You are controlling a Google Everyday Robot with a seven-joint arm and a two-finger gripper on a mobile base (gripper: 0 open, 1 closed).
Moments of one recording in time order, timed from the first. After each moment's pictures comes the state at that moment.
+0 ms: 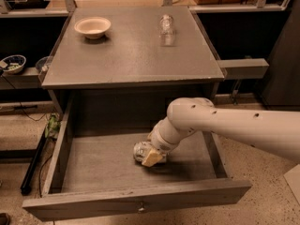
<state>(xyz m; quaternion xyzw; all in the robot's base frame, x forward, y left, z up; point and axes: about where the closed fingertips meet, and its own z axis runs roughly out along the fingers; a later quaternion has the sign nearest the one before) 0.522 0.001 0.605 -0.65 0.72 0.13 0.20</state>
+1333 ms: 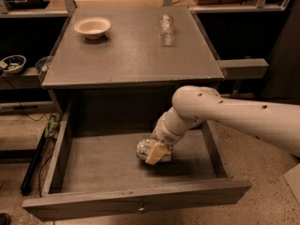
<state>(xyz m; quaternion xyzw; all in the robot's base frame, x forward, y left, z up) 0.532 -0.010 0.629 -0.64 0.73 0.14 0.19</state>
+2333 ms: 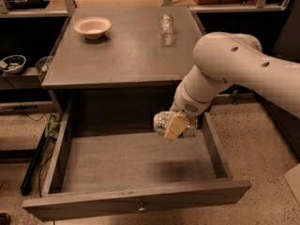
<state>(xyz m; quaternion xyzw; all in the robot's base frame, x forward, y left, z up) 0.528 -0.072 0.775 -0.61 0.77 0.06 0.18</state>
